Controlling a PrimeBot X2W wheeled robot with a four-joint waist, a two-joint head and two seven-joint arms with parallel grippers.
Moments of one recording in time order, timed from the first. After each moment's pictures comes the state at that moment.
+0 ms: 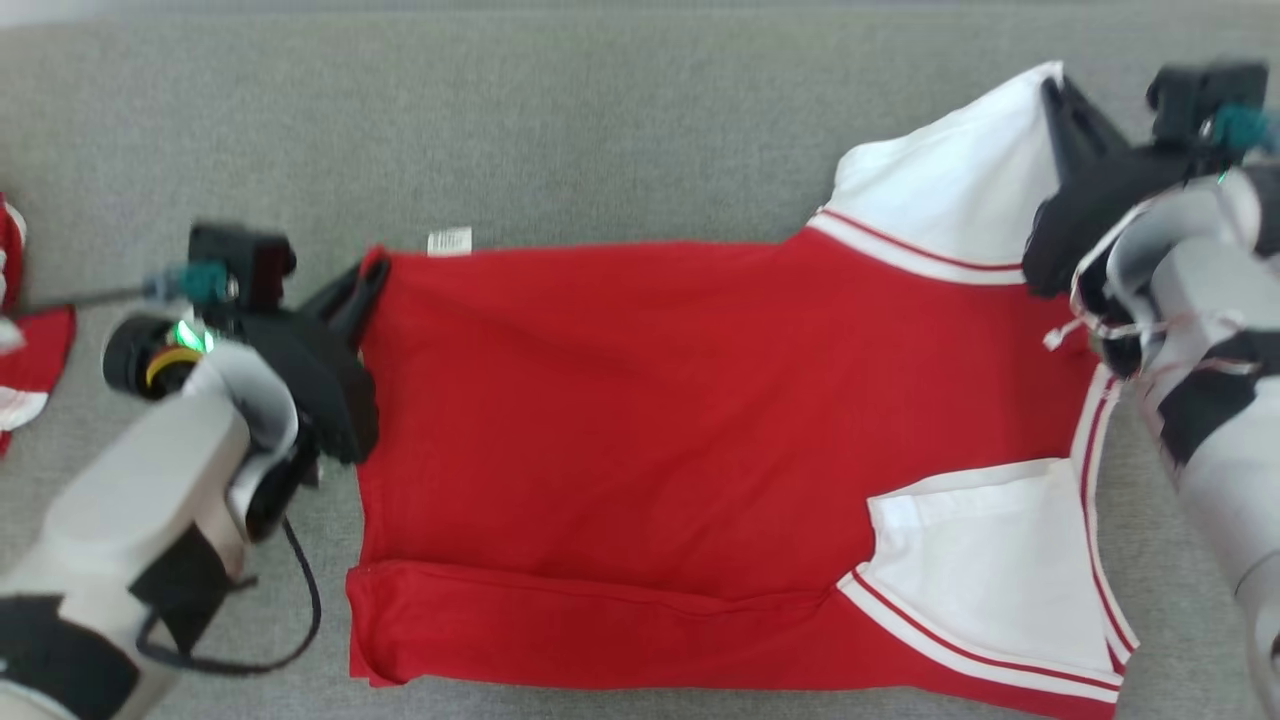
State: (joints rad) left arm -1.04 0.46 -1.03 0.79 -1.06 -0.13 -0.07; right arm -1.16 -0.32 0.51 1.15 0.52 0.13 -0.14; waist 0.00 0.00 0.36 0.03
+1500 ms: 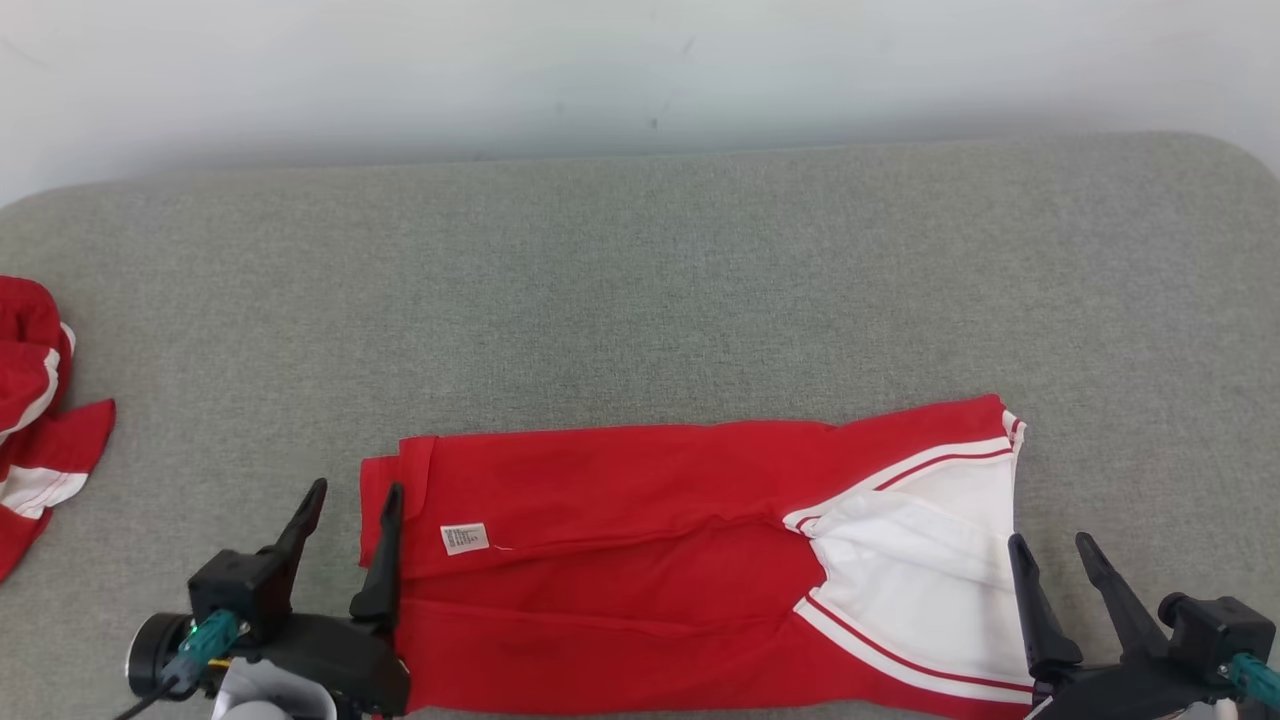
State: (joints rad) left arm -0.31 0.37 -0.45 0.38 -0.60 0.06 -0.26; right arm -0.08 -0.27 0.13 0.36 0.45 0.13 -0.23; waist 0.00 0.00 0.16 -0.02
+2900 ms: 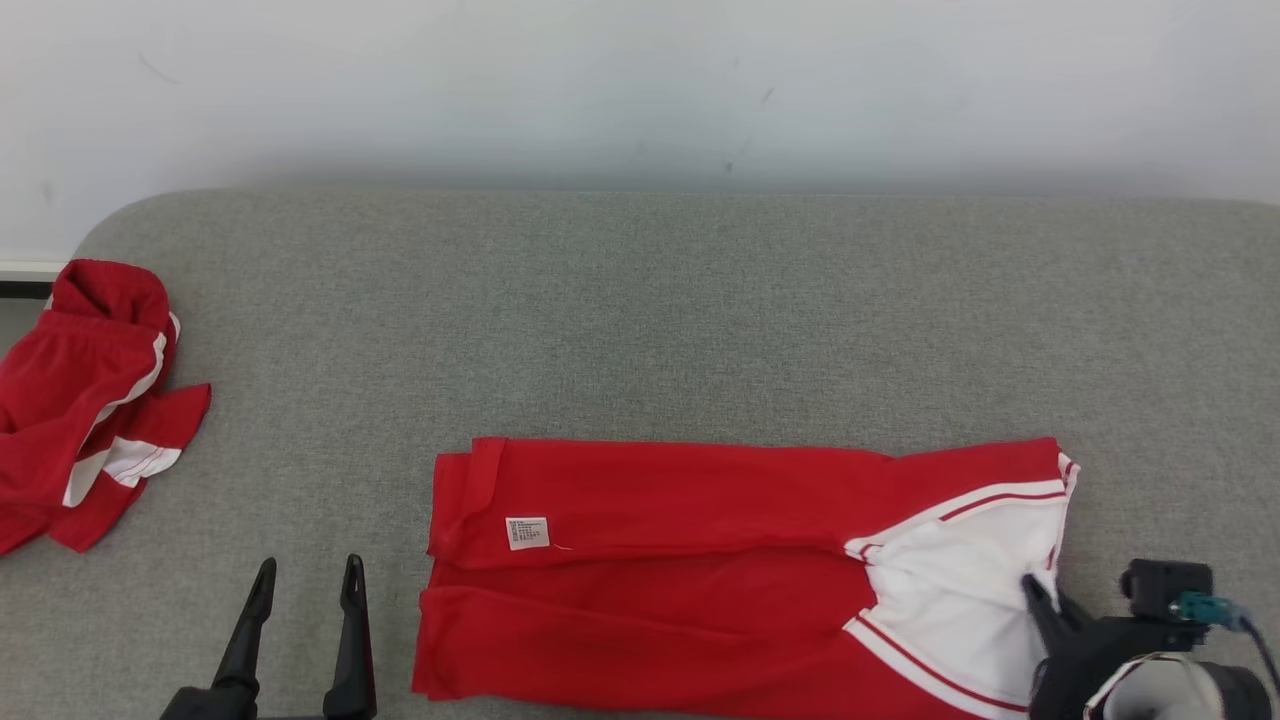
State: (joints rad) left arm 0.02 0.06 0.04 0.11 -0.12 -0.12 -0.26; right arm -0.28 -0.29 0.22 0.77 0.51 0.13 -0.03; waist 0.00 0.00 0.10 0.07
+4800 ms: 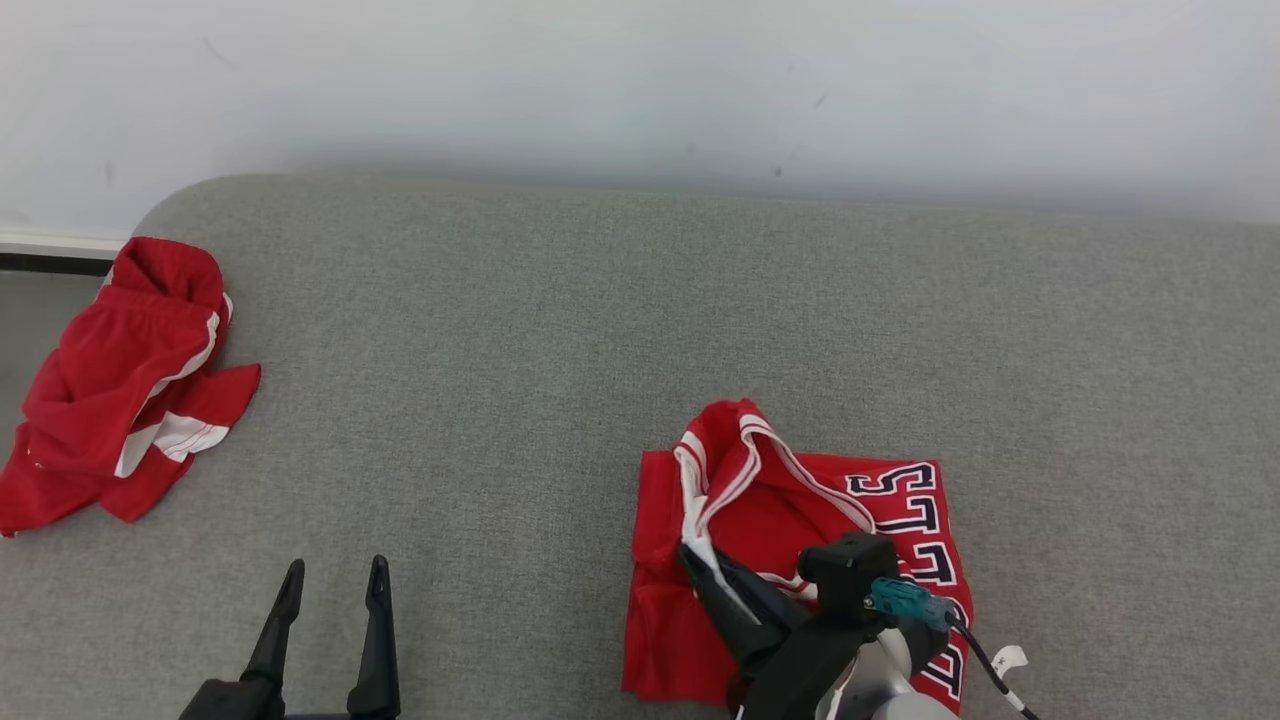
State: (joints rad) left arm 0.00 0.05 0.00 0.16 -0.16 -0.12 -0.26; right arm -0.27 -0.07 0.54 0.33 0.44 0.13 0.04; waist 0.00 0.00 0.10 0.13
